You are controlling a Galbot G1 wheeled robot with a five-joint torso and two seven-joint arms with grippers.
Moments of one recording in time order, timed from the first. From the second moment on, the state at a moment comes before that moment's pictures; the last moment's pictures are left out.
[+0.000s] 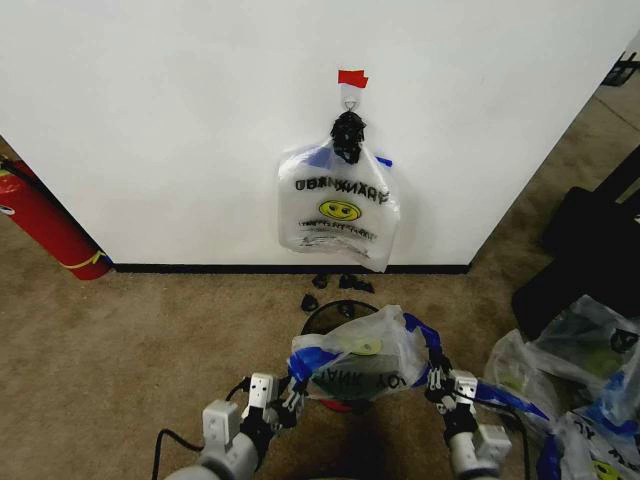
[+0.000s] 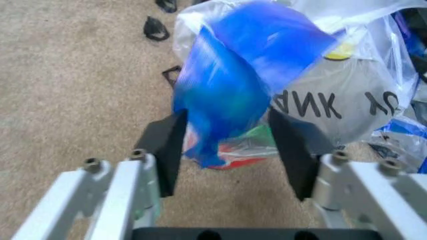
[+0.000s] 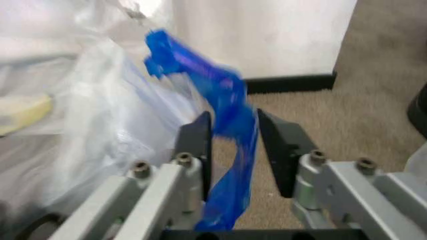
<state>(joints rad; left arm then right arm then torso) 1.59 -0.86 -0.05 -2.41 -0.80 0.36 -0.53 -1.75 1.22 0.40 1.99 0.29 0.19 0.25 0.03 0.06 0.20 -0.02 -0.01</state>
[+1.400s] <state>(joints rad) 0.84 -0.73 0.16 -2.06 -0.78 0.28 -0.15 -2.06 1.46 0.62 2.27 0.20 0.59 0.05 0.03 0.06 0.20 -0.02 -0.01</state>
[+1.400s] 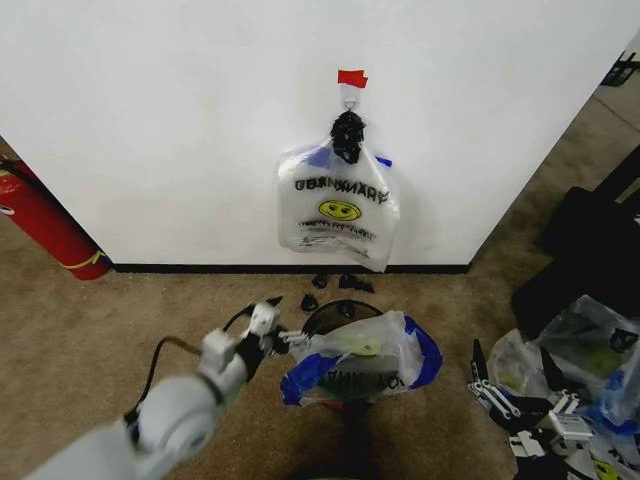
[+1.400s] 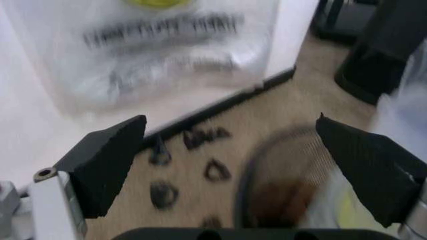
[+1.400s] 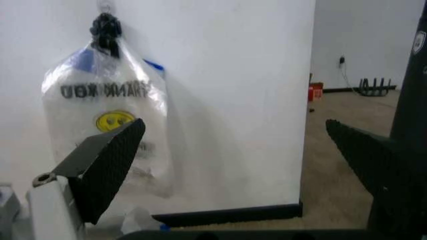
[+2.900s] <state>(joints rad) 0.28 -0.93 0.57 -1.61 -0.93 0.68 0.15 -2.08 1.49 0.61 2.27 0.19 0.56 0.09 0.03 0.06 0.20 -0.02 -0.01</state>
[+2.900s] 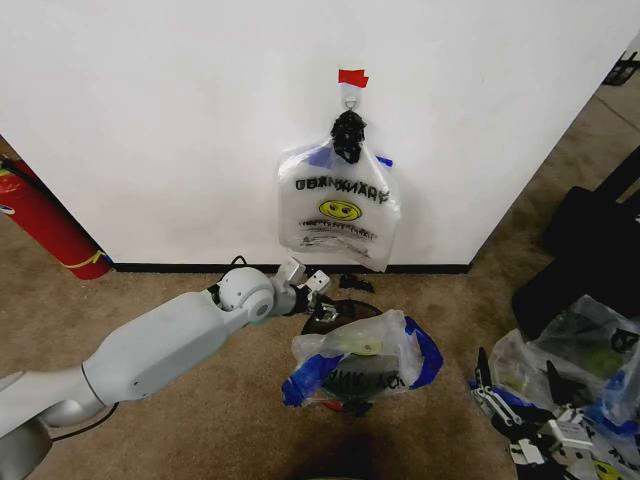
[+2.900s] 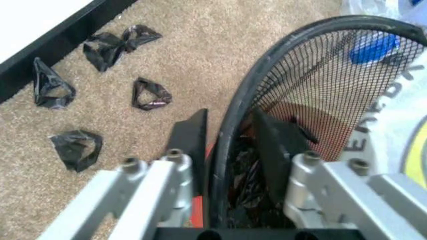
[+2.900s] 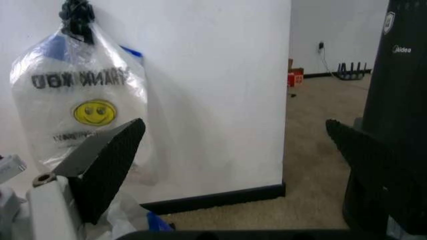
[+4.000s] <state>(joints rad) 0.76 -0.84 0.17 -2.00 -1.26 0.54 -0.49 -2.00 1.42 0.60 2.31 0.23 0.39 0.13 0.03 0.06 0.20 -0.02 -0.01</state>
